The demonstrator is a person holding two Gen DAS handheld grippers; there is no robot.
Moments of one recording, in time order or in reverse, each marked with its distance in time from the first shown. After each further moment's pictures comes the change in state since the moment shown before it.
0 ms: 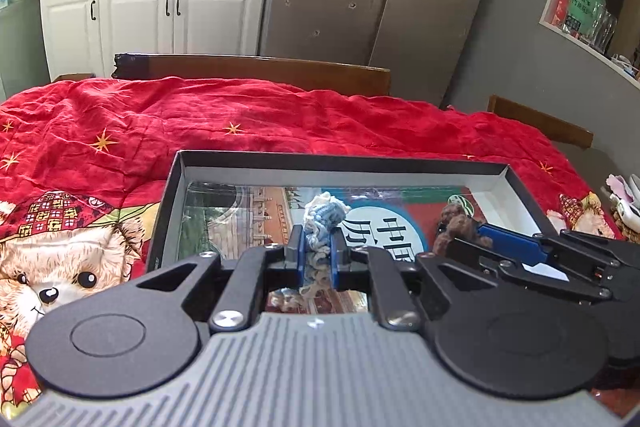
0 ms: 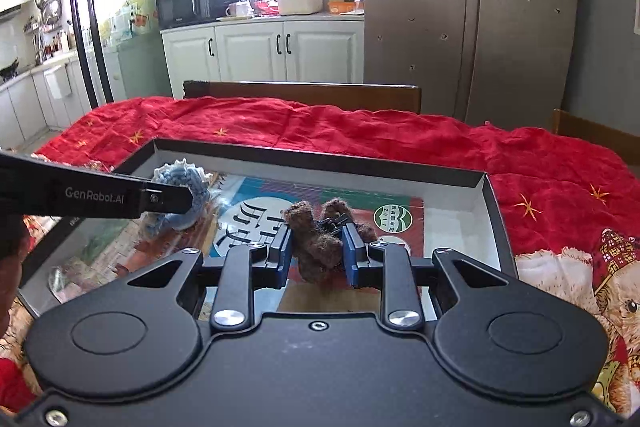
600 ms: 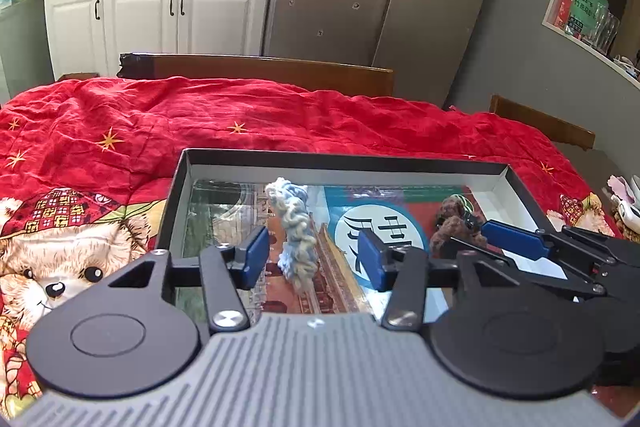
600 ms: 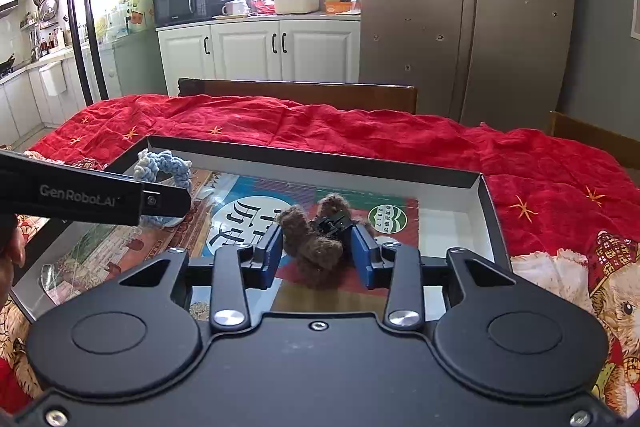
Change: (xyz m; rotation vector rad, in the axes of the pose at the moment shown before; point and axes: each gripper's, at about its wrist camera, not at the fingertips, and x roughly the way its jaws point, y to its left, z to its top) left arm -0.007 0.000 -0.001 -0.010 0.000 0.010; right arm -0.005 0.002 0.000 -0.004 -0.004 -0.013
